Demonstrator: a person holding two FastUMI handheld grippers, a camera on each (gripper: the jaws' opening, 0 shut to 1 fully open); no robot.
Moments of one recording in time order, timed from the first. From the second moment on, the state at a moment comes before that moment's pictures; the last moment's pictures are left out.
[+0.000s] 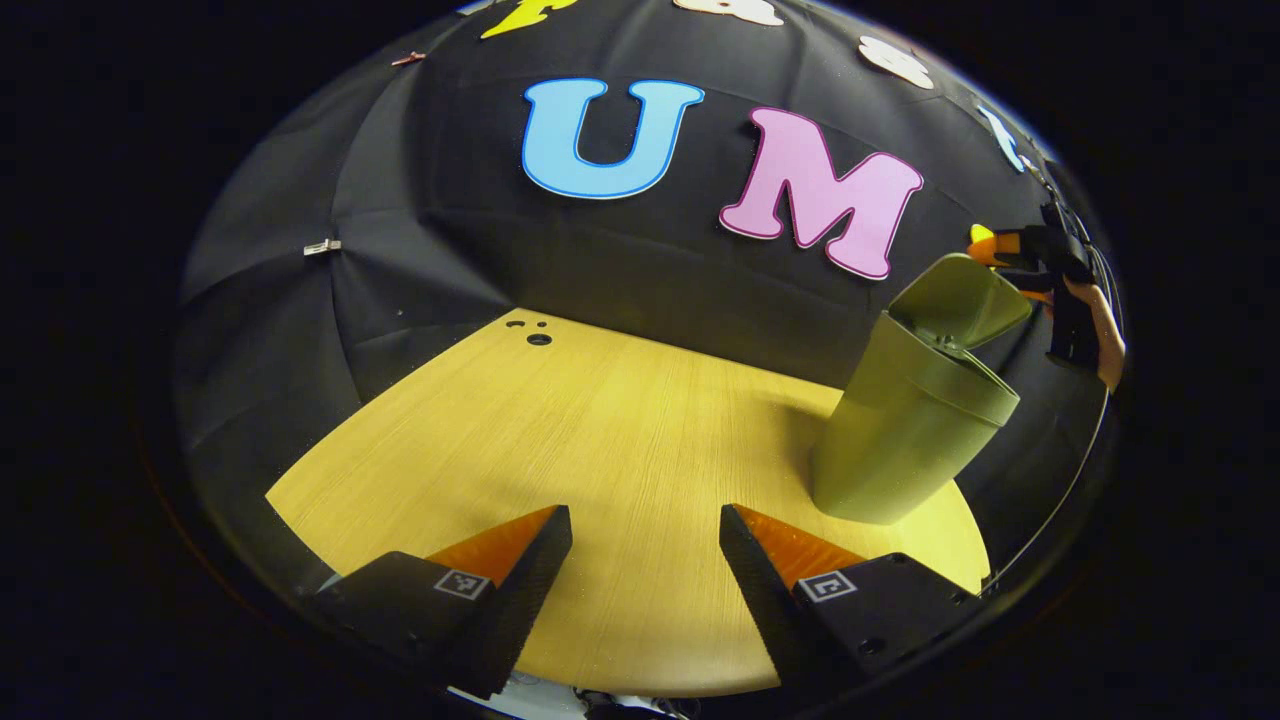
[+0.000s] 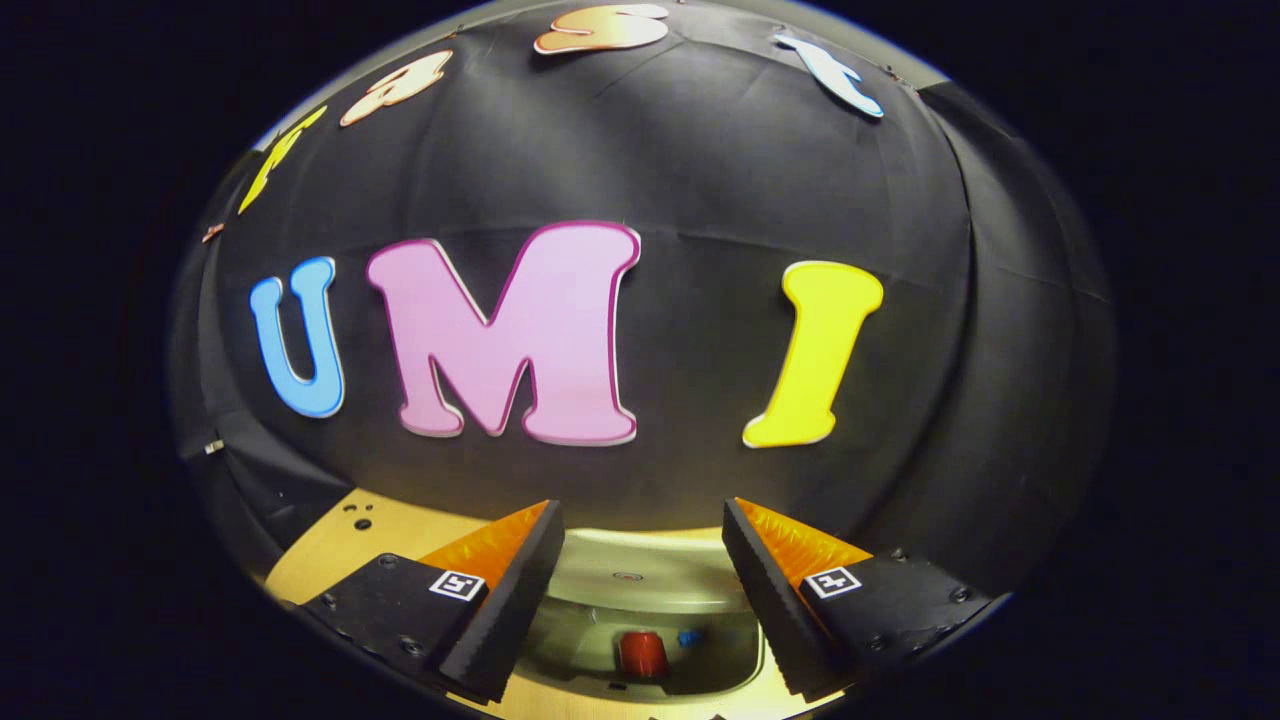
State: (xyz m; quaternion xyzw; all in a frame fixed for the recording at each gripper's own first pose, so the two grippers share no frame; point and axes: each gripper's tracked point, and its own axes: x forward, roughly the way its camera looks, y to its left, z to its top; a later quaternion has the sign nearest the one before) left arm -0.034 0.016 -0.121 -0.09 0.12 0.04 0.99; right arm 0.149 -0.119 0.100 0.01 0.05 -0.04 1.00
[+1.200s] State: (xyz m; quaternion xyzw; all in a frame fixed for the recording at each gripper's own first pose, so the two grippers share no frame) left arm -0.096 0.050 -0.148 -0.07 0.13 0.02 0.99; right arm 0.106 -0.102 -0.006 0.02 0.12 -0.05 0.99
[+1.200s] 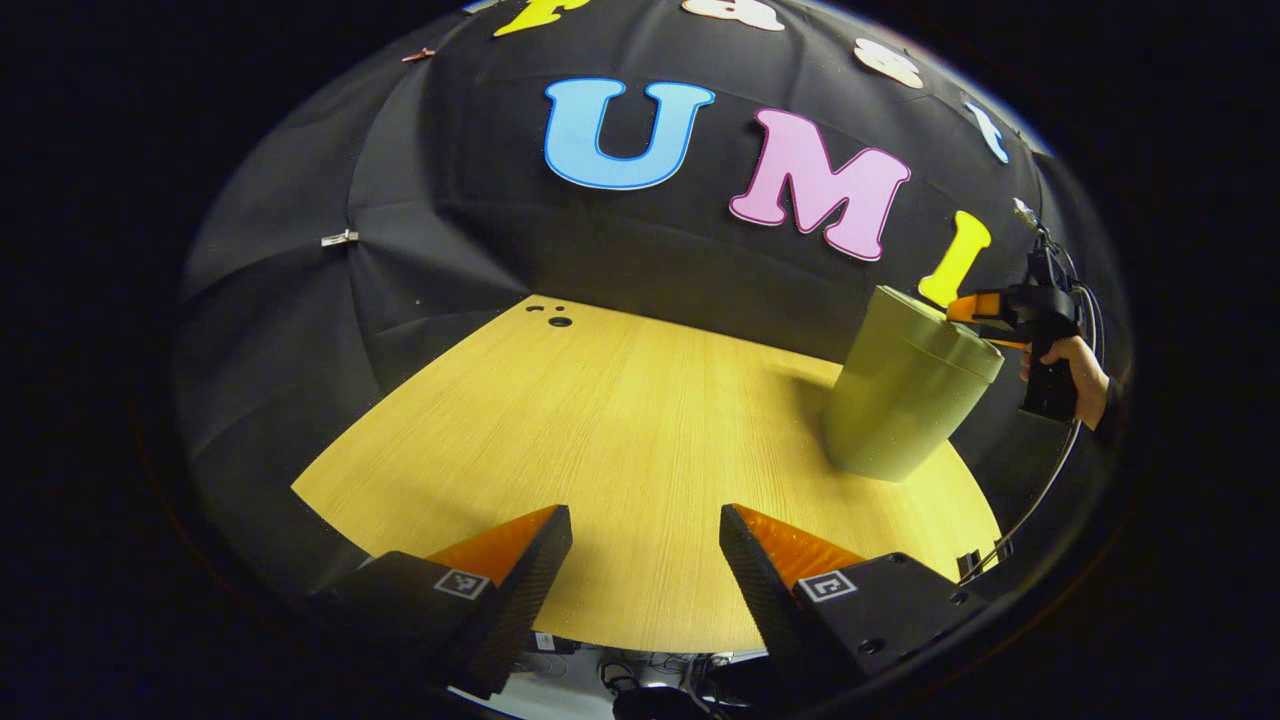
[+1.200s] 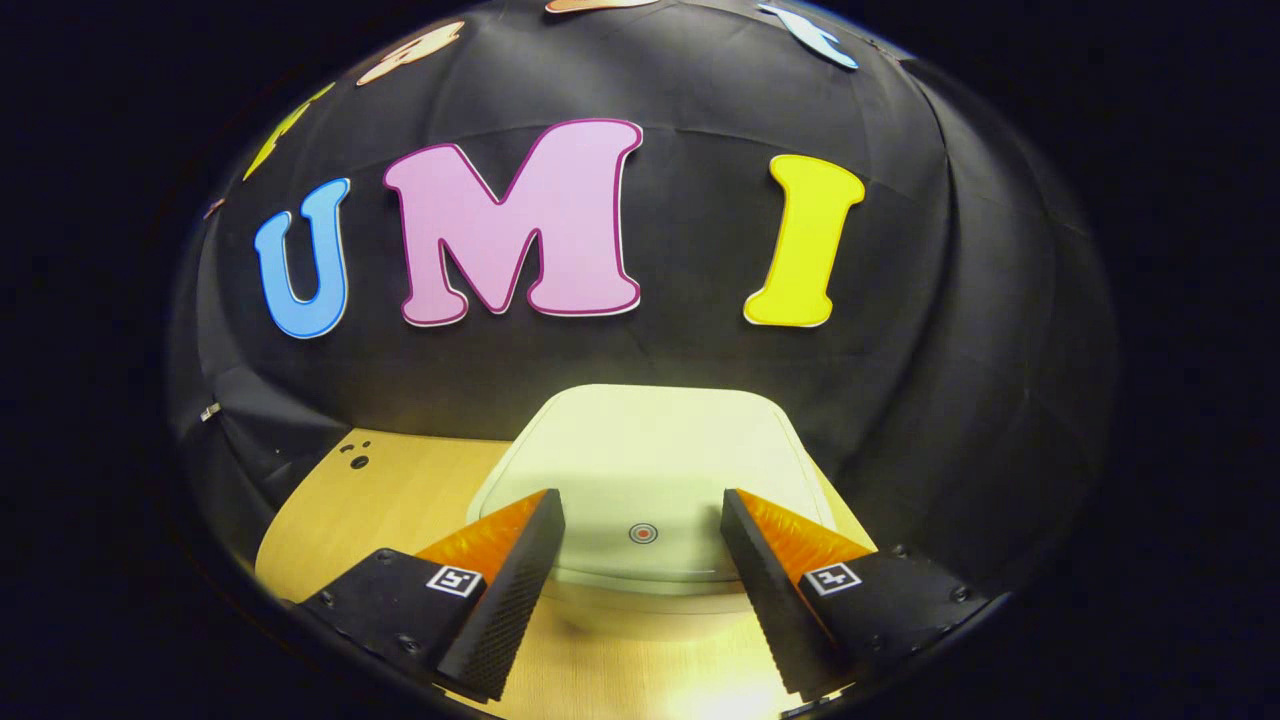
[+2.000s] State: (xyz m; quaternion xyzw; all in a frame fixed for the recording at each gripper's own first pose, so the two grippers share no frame) left arm -0.080 0.053 -0.077 -0.04 0.06 0.00 1.00; right arm 0.076 -0.081 0.008 0.01 0.11 -0.04 0.99
